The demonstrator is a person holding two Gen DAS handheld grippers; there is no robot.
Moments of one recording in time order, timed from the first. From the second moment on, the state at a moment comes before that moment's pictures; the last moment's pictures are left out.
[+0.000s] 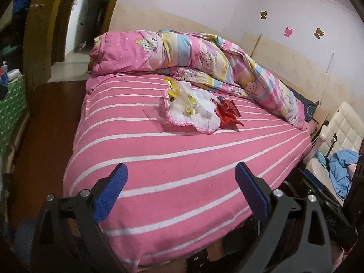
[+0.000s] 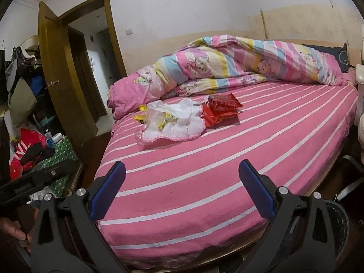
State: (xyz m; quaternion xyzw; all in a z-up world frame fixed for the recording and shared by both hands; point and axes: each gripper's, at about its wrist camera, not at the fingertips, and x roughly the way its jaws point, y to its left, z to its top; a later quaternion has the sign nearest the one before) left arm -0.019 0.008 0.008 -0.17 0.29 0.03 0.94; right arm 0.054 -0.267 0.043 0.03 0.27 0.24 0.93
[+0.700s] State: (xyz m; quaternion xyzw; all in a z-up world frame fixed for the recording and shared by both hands) left arm 0.164 0.060 -0.030 -0.16 0.33 0.00 0.93; right arm 0.263 -0.191 0.043 0.01 0.27 0.32 0.91
